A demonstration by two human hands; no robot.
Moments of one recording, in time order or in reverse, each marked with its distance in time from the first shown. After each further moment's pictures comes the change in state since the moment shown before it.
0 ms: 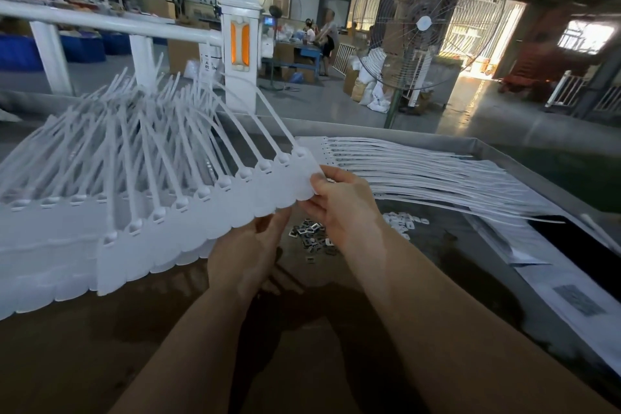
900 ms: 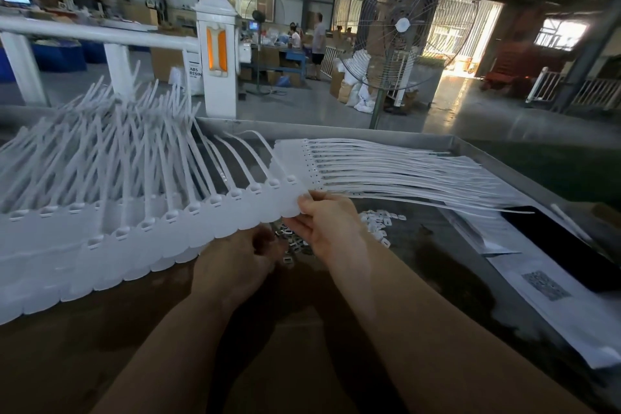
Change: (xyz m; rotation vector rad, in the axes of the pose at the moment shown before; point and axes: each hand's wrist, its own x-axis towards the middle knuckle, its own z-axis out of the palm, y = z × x) left_hand -0.004 -0.006 0.009 0.268 -0.023 0.253; right_hand -0.009 0.008 -0.018 0.087 0.031 0.137
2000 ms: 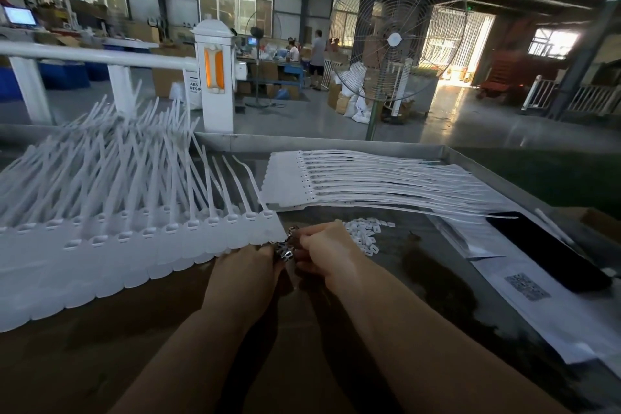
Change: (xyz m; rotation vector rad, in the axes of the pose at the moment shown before) left_hand -0.005 0.013 0.014 0.426 -0.040 0.209; right_hand -0.018 0.006 -0.020 -0.469 0.084 0.063
